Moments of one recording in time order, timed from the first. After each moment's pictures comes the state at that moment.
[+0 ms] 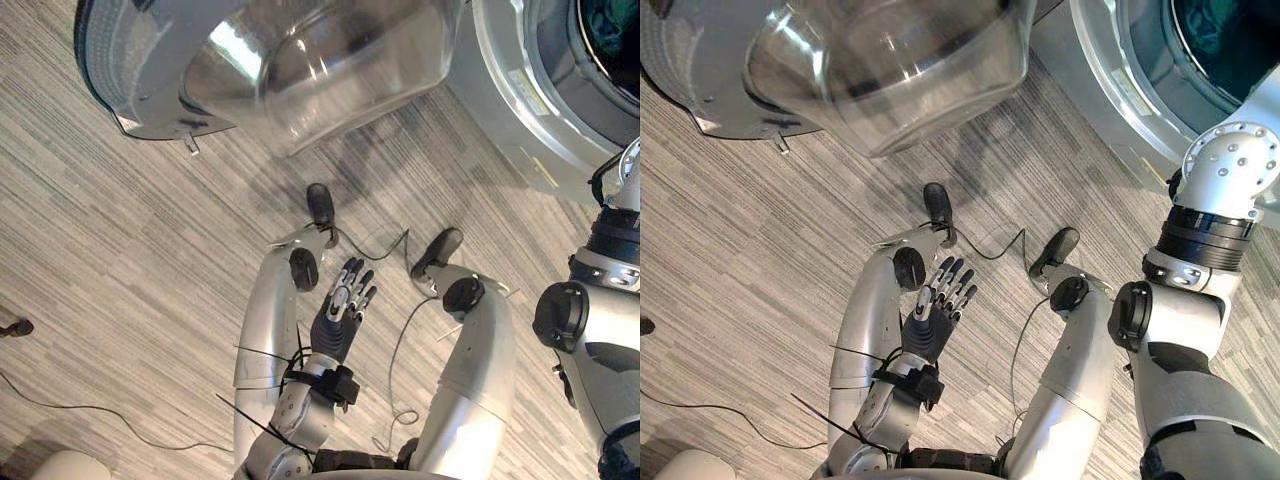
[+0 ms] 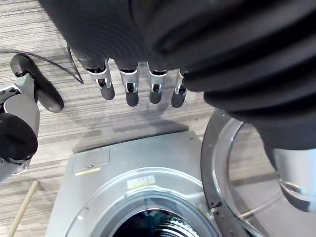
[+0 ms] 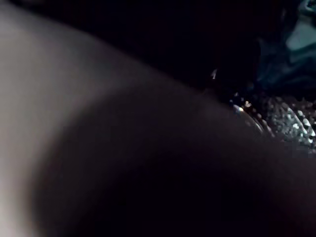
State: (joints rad) left arm 0.14 0.12 -0.70 -0.23 -0.69 -0.24 0.18; right arm -1.13 -0.51 -0.38 0.21 1.01 -0.51 -0.81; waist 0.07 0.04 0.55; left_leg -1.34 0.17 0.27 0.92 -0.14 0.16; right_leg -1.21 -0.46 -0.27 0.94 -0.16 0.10
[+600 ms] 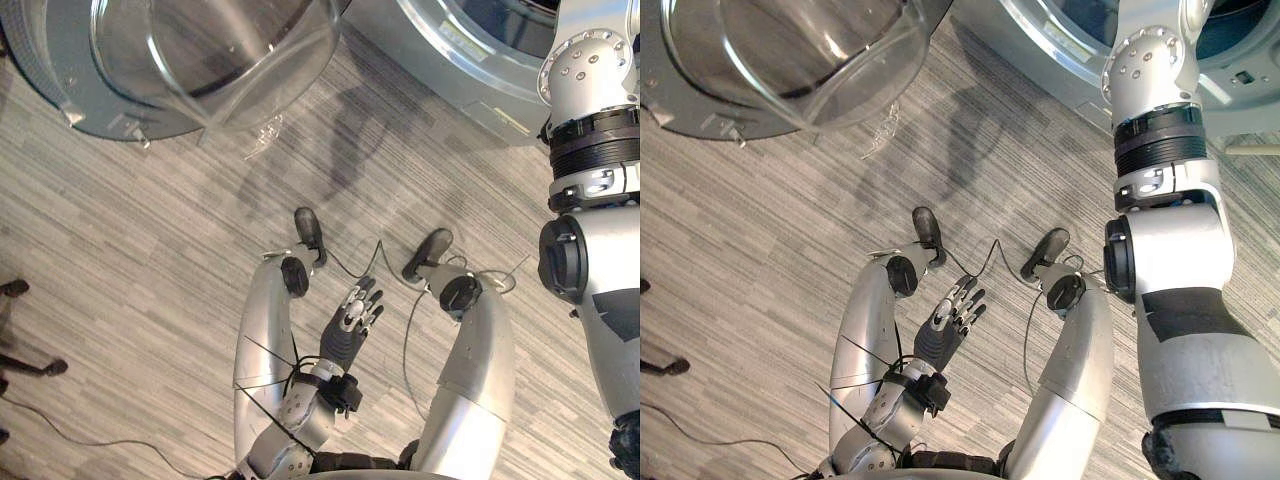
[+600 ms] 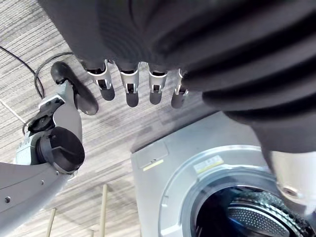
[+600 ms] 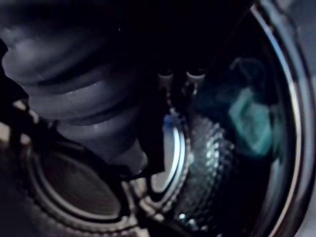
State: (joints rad) left arm 0.09 0.15 -0.73 -0.08 -0.70 -0.21 0.14; right arm -1.55 -0.49 0.07 0.91 1.10 -0.32 -0.48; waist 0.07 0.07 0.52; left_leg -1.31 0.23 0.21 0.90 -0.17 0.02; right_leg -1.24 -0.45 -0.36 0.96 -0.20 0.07
